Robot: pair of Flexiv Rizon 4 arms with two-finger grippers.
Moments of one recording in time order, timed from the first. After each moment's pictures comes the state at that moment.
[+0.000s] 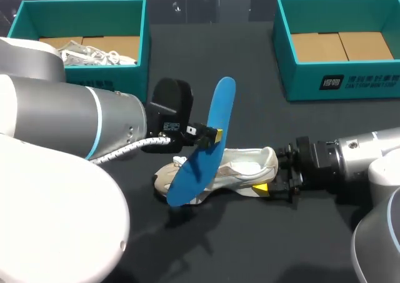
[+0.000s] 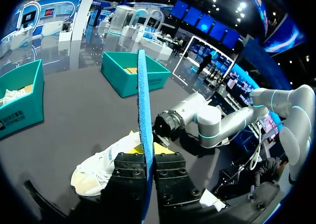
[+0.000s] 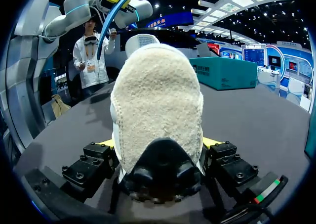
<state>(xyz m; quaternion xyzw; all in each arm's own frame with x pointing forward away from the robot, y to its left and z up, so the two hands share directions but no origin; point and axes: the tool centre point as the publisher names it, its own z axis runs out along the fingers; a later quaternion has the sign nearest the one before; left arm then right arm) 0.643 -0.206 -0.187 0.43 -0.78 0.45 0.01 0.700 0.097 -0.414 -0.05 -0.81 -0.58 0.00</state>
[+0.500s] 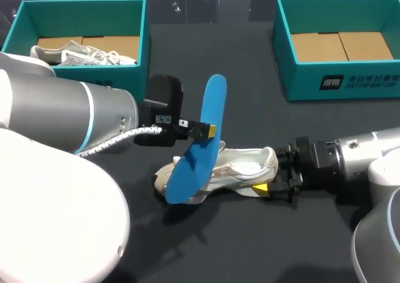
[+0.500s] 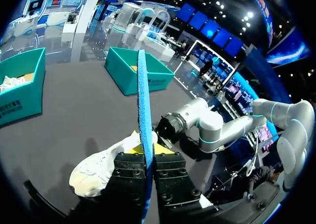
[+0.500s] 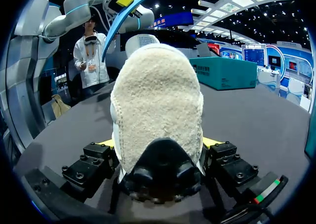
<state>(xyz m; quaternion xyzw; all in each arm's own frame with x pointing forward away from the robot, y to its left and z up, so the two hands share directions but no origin) 0.661 -0.197 -0.199 0.45 -0.77 0.45 0.04 0.700 0.097 -0.414 -0.05 -0.81 -0.58 0.00</state>
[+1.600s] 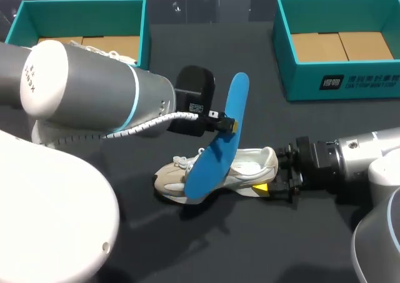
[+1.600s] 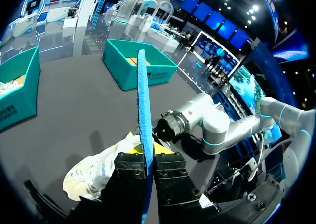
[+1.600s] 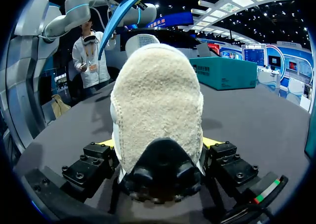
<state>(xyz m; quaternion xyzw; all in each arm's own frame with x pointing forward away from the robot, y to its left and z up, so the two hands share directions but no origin) 0.674 -0.240 -0.206 0.46 -0.78 0.41 0.04 0.700 0.097 -0.414 -0.05 -0.81 -0.58 0.00</state>
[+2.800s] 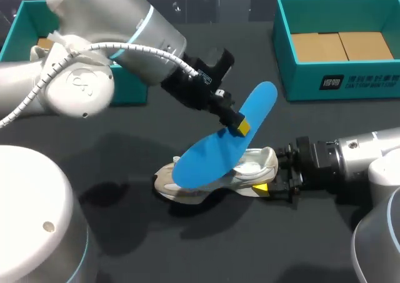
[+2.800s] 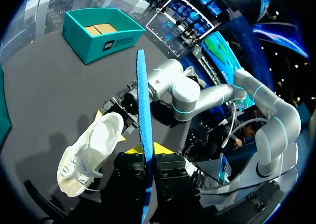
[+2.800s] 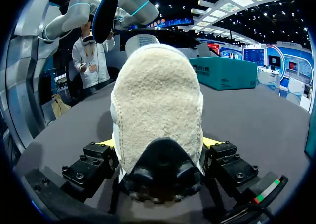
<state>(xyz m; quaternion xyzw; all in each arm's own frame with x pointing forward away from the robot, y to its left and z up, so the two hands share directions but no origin) 0.648 -0.253 -0.180 0.33 -0.86 0.32 0.22 0.700 0.097 -0.414 -0.05 -0.81 -0.58 0.00</state>
